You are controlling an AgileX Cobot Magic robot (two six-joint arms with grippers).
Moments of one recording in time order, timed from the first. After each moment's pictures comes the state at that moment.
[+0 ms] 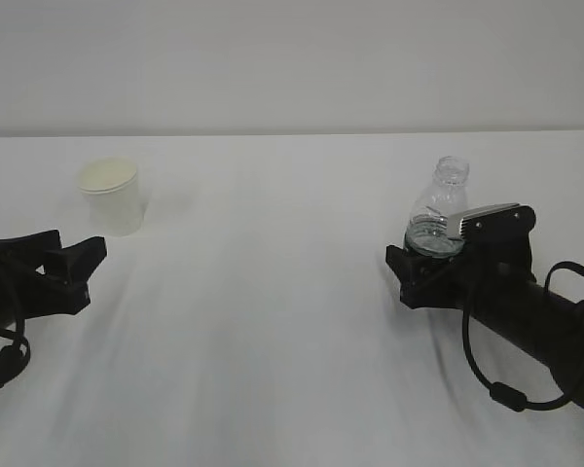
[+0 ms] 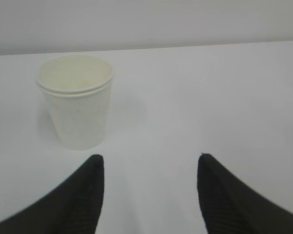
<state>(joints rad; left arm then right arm) -0.24 1.78 -0.31 0.11 -1.14 -0.15 0.20 2.18 -0.63 -0.26 -1.15 0.09</state>
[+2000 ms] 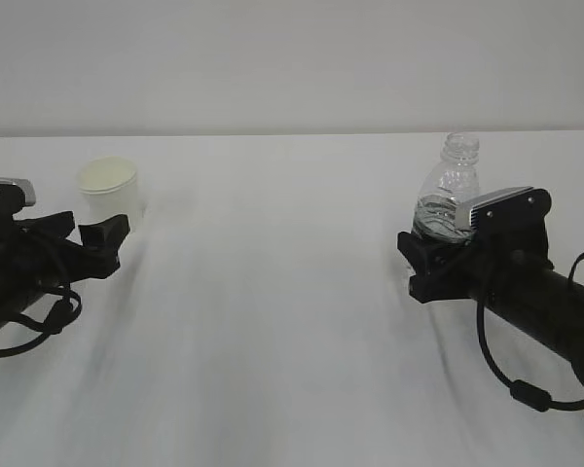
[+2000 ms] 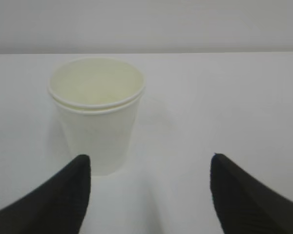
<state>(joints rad) -0.24 1.97 -0.51 0.02 -1.15 -0.15 0.20 2.06 -0.58 -0.26 -1.12 0.02</state>
